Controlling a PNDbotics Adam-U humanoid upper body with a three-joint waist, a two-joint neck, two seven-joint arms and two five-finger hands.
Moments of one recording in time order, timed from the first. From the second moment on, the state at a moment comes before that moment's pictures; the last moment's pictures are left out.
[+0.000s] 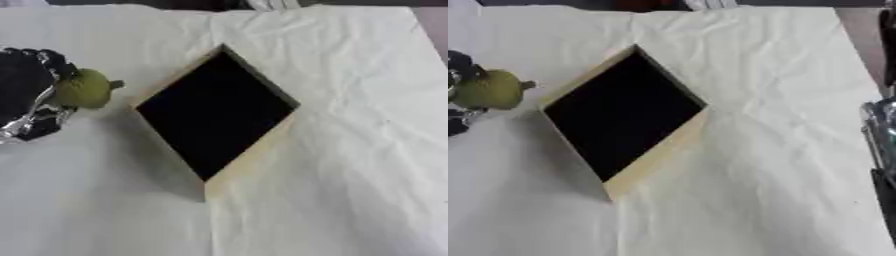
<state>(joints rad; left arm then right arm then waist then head) -0.61 0.80 -0.27 -1.81 -1.17 0.08 -0.04 -0.55 -0.49 -0.02 -1.98 0.12 -0.11 -0.51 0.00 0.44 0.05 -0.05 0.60</state>
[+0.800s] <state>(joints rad) -0.84 0.67 -0.33 -1.98 -1.03 0.01 -0.09 -0.55 -0.49 -0.02 -1.98 0.12 -0.11 -0.50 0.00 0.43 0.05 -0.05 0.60</state>
